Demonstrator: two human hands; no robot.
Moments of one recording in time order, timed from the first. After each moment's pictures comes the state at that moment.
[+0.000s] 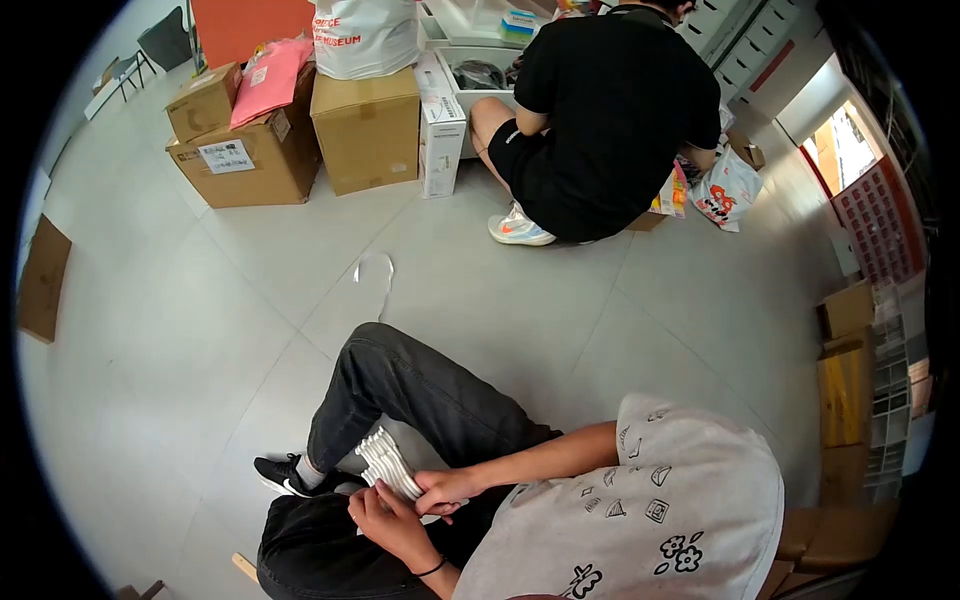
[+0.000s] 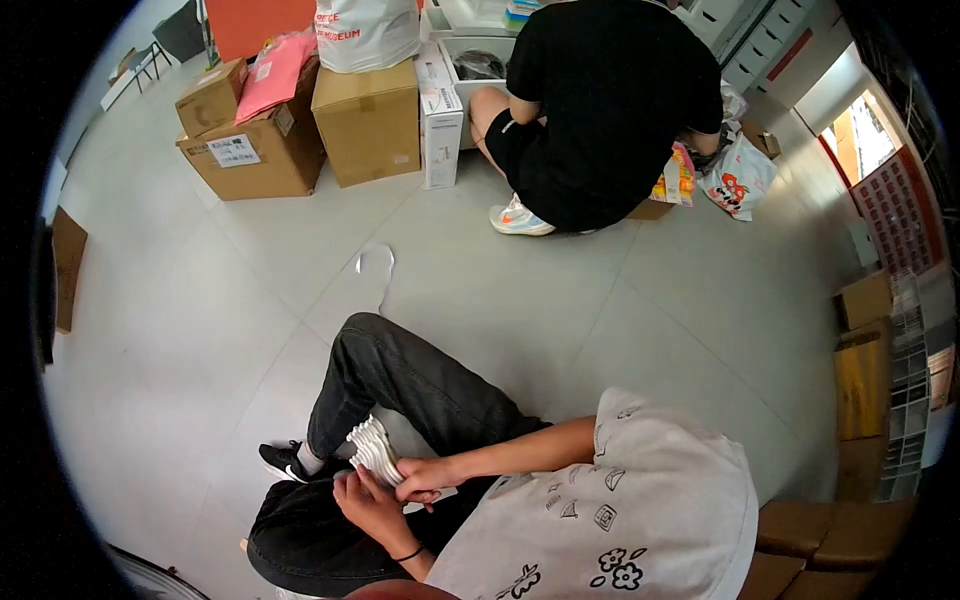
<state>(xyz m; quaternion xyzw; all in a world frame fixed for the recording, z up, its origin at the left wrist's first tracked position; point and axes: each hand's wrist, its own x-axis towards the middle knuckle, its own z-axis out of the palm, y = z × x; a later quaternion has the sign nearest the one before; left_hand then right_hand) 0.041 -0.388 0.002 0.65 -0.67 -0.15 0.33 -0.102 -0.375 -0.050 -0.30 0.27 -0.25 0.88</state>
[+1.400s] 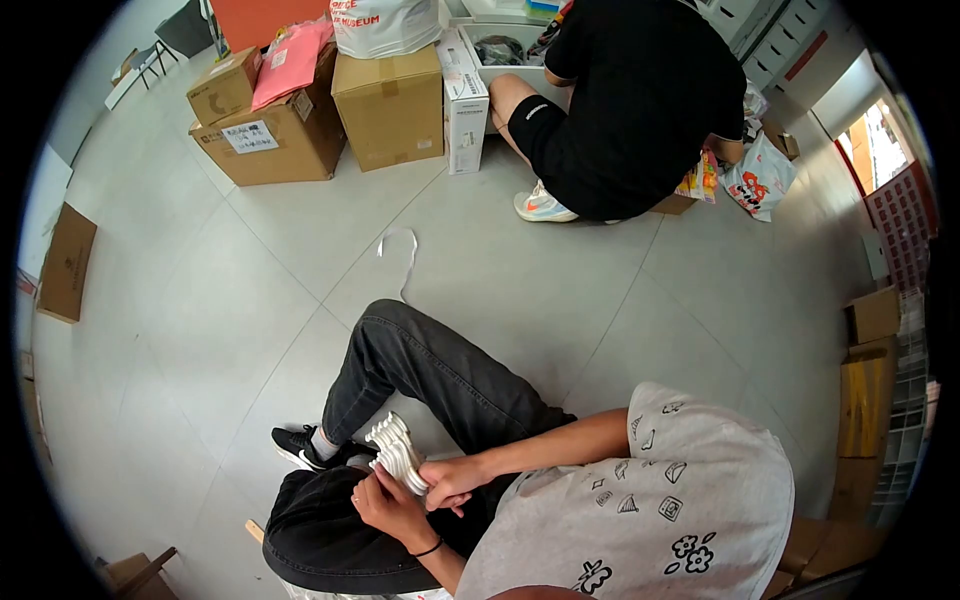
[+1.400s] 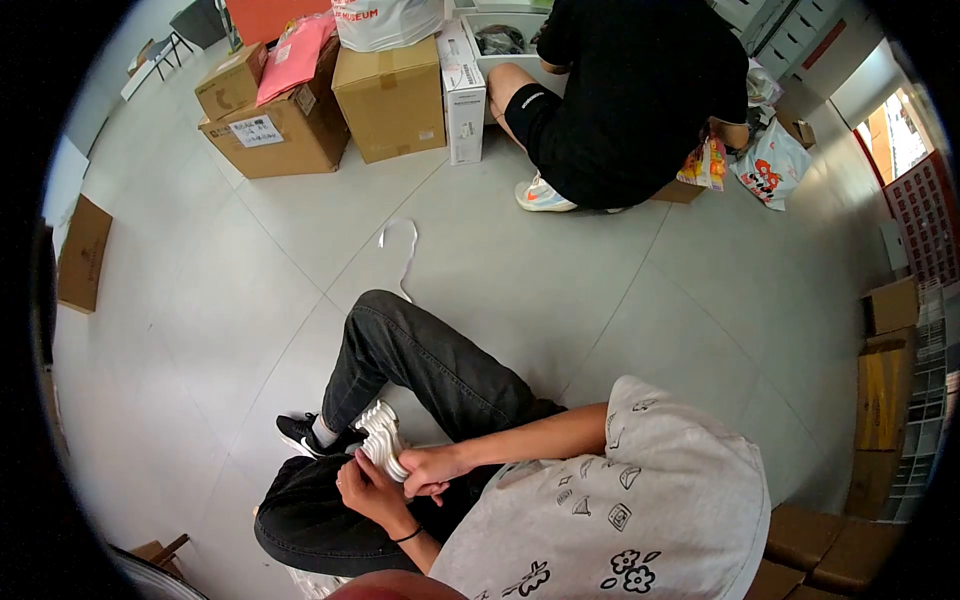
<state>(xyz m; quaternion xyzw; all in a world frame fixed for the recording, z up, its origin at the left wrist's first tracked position) 0.045 -0.381 0.006 0.64 -0.68 -0.08 0.35 -0.104 -0.369 -0.027 -0.34 0.21 -0.22 0.89</state>
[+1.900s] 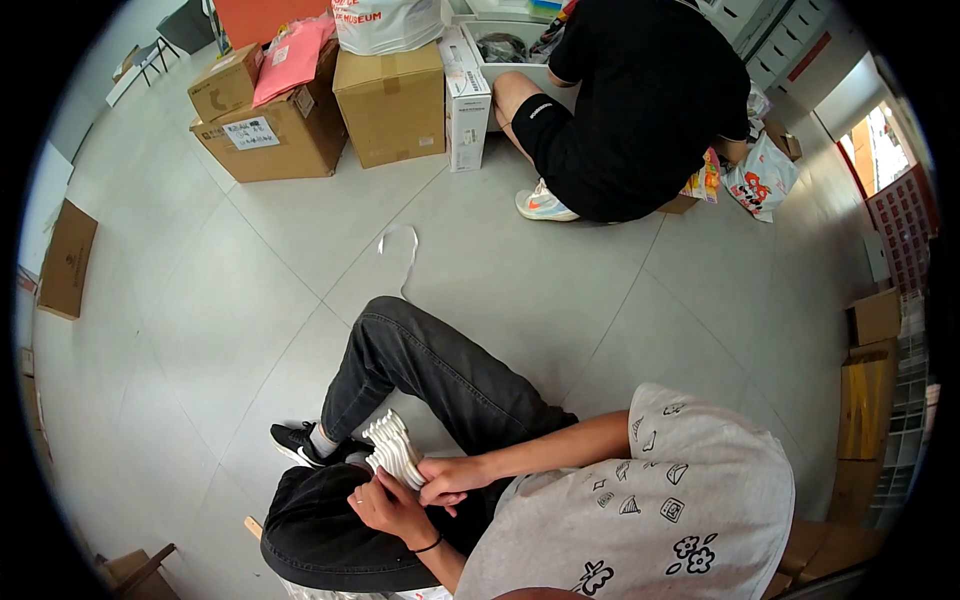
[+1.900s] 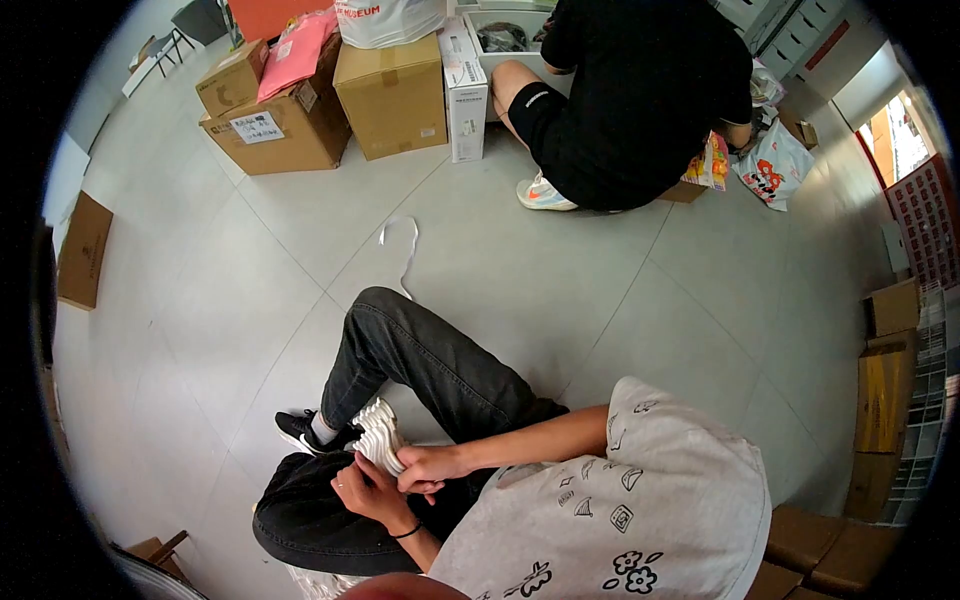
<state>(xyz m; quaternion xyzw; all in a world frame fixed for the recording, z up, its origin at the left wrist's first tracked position) 0.046 -0.377 0.004 0.60 -0.71 0.01 0.36 -0.100 -0.365 -0.024 -0.31 0.22 -0.27 0.88</state>
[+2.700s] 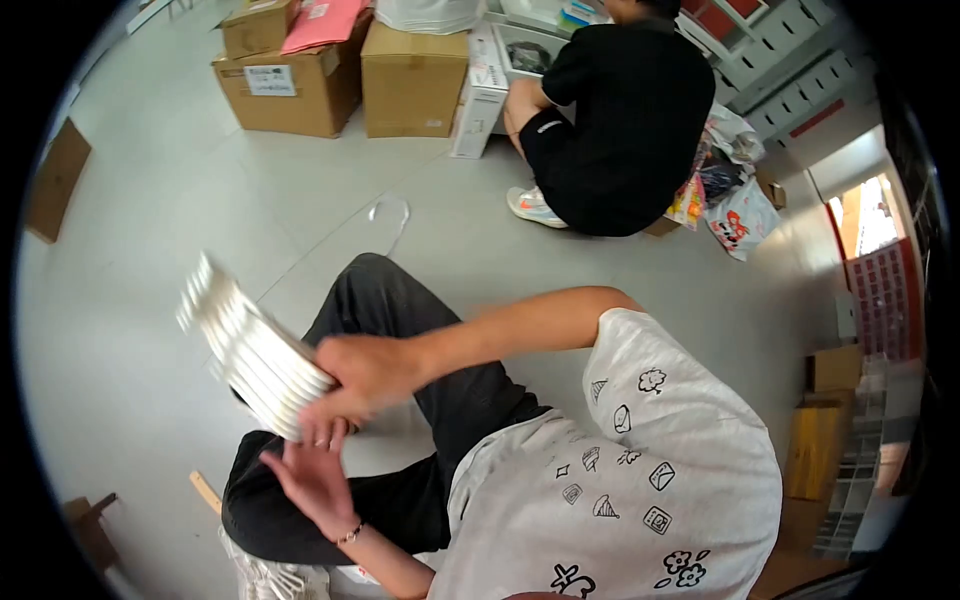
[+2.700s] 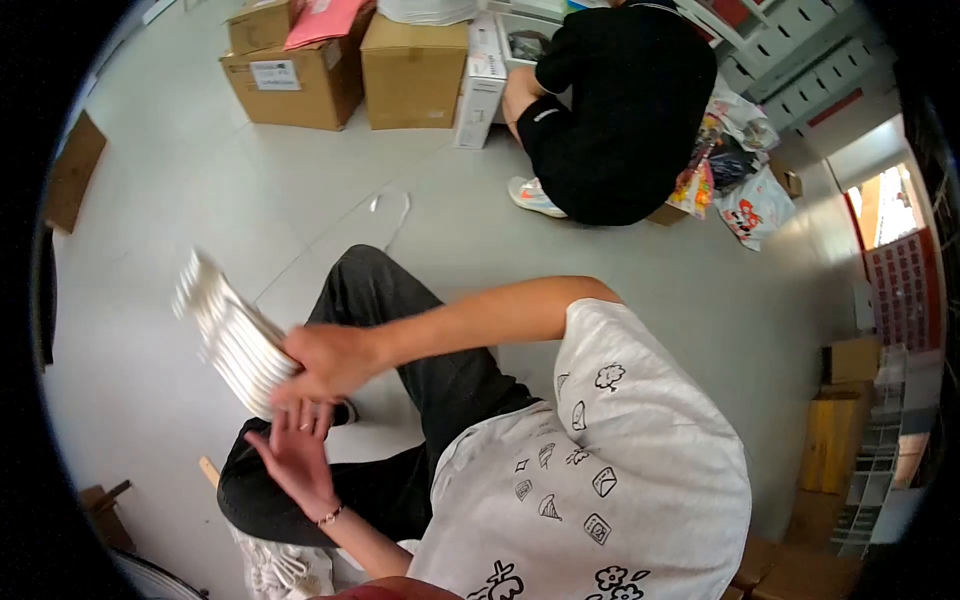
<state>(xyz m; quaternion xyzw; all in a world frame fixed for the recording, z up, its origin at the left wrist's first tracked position) 0.121 -0.392 0.045 0.22 -0.14 -0.78 0.57 -0.100 -0.477 0.148 -0.53 0.26 -0.28 0.75</state>
